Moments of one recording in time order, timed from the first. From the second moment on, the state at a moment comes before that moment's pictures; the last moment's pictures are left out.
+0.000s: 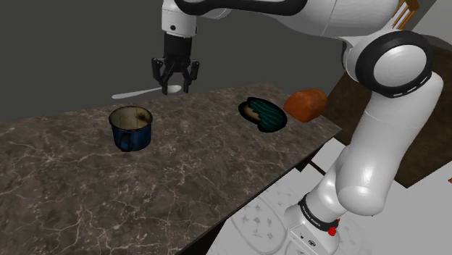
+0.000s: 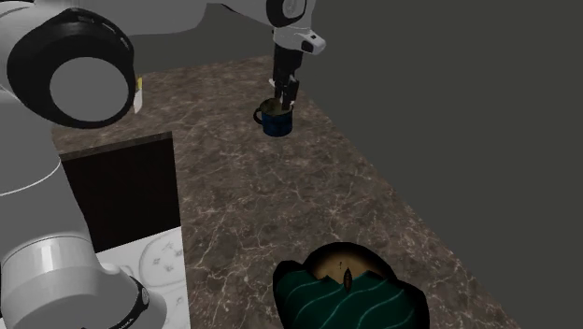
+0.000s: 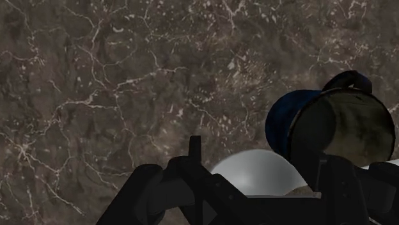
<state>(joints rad) 0.29 0.26 0.22 -1.50 0.06 1.65 0.55</state>
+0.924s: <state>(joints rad) 0.37 0.38 0.25 -1.46 0.03 1.73 0.65</state>
